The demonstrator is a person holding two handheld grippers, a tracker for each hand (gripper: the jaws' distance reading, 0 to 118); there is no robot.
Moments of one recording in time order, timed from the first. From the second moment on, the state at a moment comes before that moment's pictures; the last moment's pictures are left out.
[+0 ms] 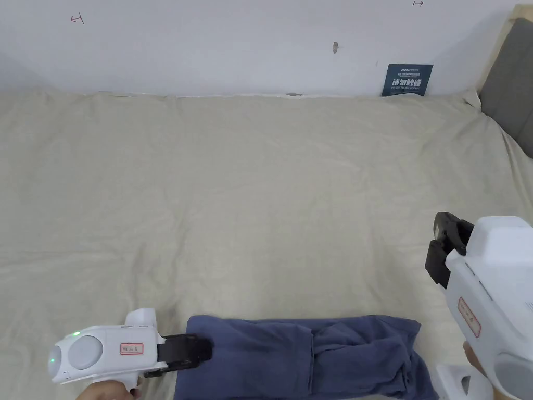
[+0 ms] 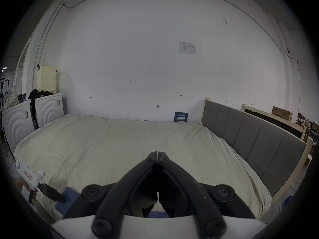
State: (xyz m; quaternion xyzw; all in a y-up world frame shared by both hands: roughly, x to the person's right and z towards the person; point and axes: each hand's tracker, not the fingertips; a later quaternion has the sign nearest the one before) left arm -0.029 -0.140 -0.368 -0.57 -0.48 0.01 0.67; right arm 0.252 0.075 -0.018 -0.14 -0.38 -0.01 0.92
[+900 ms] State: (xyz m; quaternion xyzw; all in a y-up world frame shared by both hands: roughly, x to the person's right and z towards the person) left arm -0.074 -0.054 -0.359 -0.47 -0.42 -0.07 0.77; right arm 0.257 0.082 -0.013 -0.12 -0.37 -0.03 0.92
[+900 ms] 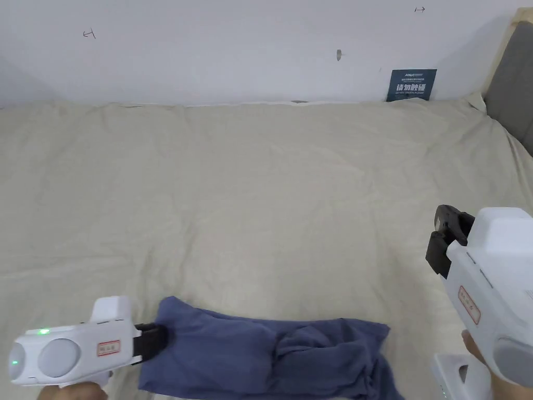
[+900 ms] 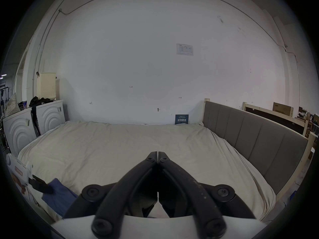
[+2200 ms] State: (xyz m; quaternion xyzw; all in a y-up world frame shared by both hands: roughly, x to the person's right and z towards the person) left arm 0.174 -0.060 -0.182 -0.48 -0.55 -0.14 0.67; right arm 0.276 0.089 0.049 -0.11 -0.41 -0.04 0.90
